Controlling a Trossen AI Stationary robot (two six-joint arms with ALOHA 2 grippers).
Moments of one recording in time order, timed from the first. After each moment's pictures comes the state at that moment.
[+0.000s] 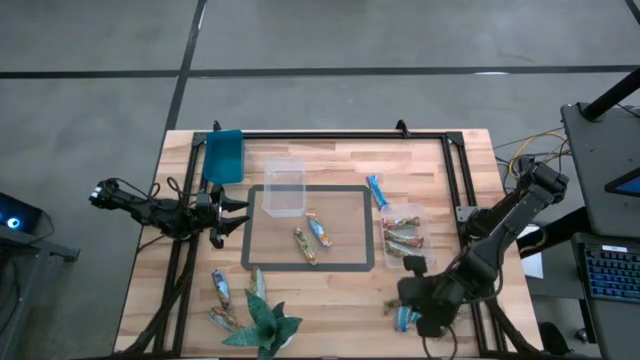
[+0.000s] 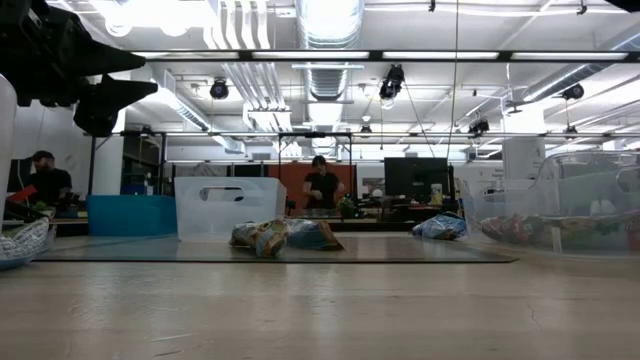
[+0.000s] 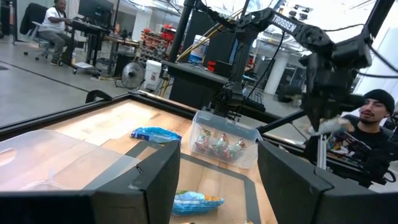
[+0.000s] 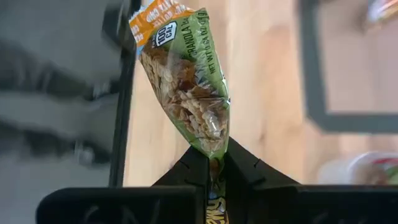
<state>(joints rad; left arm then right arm) -0.37 0.02 0.01 0.06 -0.54 -0.26 0.79 1.44 1.15 -0.71 0.27 0.78</state>
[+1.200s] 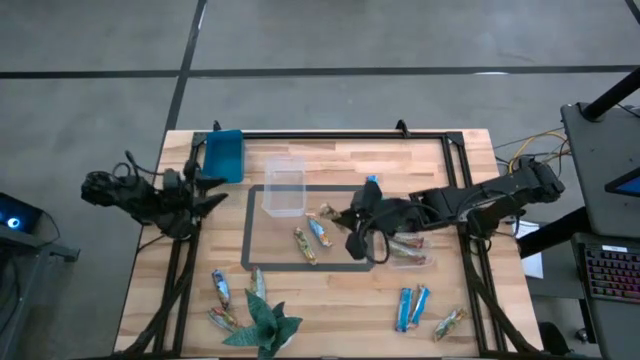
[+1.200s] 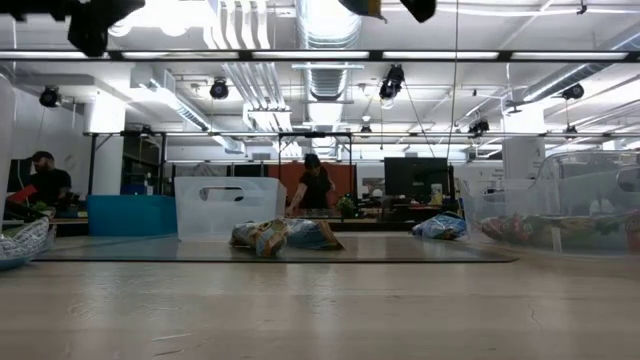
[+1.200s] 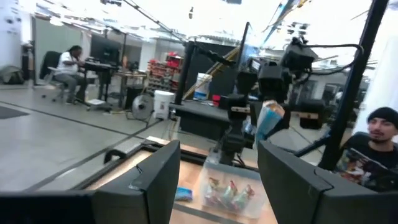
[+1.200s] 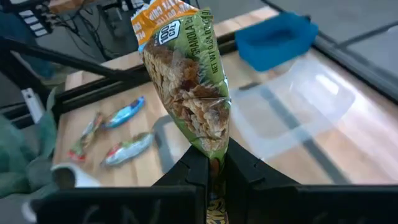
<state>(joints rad) -0.37 0.17 0.44 -0.12 -0.58 -0.09 0.25 1.48 1.31 -0.36 0.40 0.48</state>
